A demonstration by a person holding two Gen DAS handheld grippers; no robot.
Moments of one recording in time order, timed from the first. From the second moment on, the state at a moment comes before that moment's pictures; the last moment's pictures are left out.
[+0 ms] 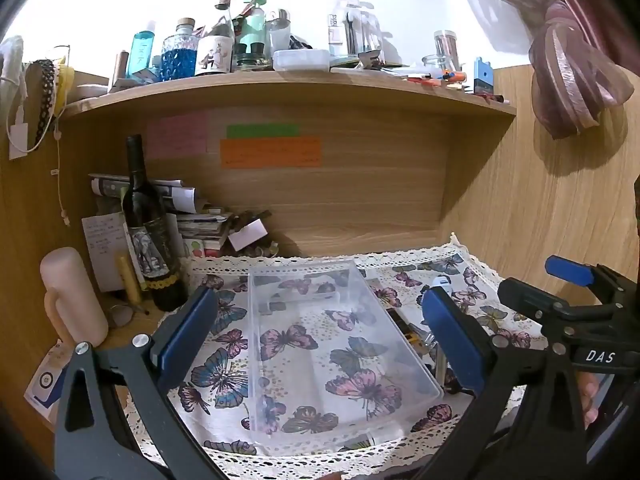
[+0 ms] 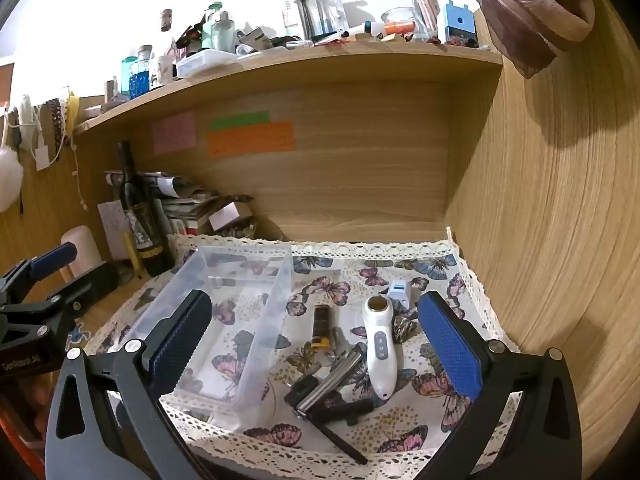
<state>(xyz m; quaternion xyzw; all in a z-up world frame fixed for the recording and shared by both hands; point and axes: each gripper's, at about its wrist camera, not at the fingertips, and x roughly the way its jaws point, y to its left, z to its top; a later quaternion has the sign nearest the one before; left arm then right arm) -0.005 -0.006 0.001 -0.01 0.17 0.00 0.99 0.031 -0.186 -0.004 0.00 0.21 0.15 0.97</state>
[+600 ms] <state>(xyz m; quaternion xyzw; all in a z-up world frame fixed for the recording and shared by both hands) -0.003 -0.009 -0.002 -0.01 0.17 -0.01 0.99 0.032 -0.186 -0.002 0.00 0.21 0.15 0.97</state>
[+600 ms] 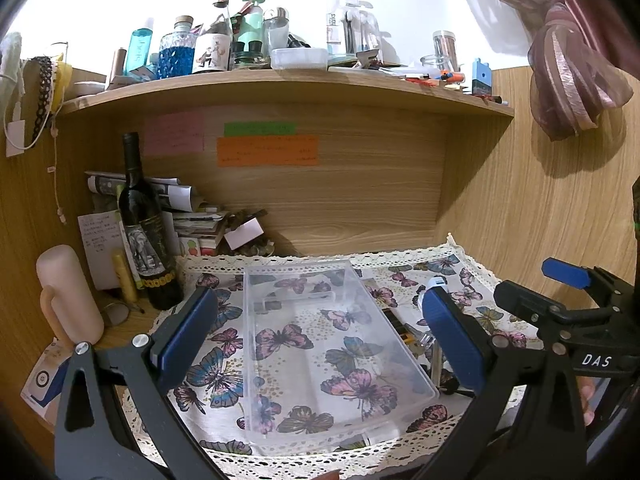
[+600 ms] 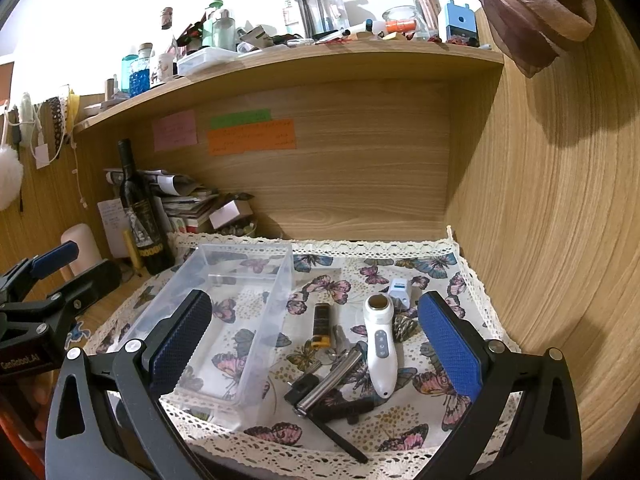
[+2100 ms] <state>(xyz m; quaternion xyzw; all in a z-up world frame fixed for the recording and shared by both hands) 0.004 -0.007 -0.003 -0.02 0.18 -0.04 0.98 0.034 -0.188 -0.003 -0.01 0.22 0.14 0.96</state>
